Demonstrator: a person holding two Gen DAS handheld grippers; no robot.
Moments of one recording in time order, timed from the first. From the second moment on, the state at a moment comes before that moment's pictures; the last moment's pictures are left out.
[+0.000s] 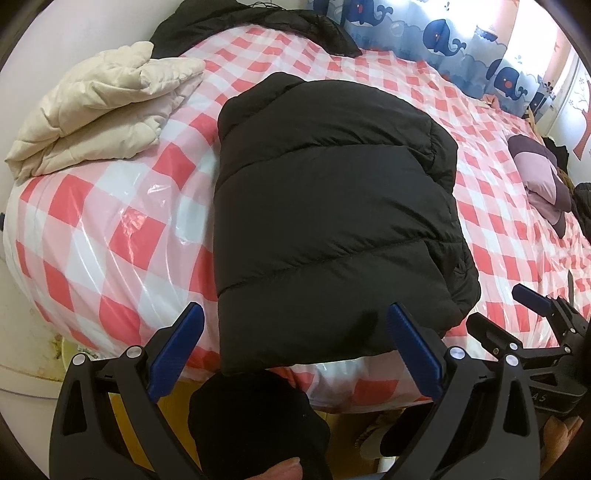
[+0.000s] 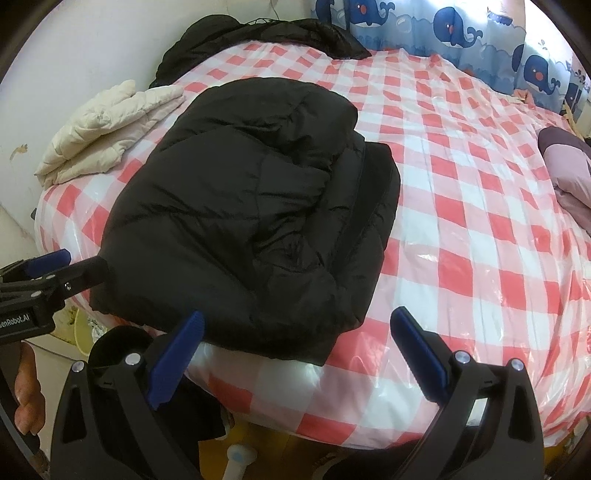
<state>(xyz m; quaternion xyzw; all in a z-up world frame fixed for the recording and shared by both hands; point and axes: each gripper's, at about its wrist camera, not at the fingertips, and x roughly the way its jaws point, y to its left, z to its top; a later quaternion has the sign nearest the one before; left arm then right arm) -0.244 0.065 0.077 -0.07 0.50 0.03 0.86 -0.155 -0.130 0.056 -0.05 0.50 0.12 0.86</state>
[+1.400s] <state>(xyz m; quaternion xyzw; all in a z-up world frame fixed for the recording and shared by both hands) -0.237 0.057 0.082 -0.04 0.49 0.05 0.87 -0.154 -0.139 0.057 -0.05 0.50 0.12 0.85</state>
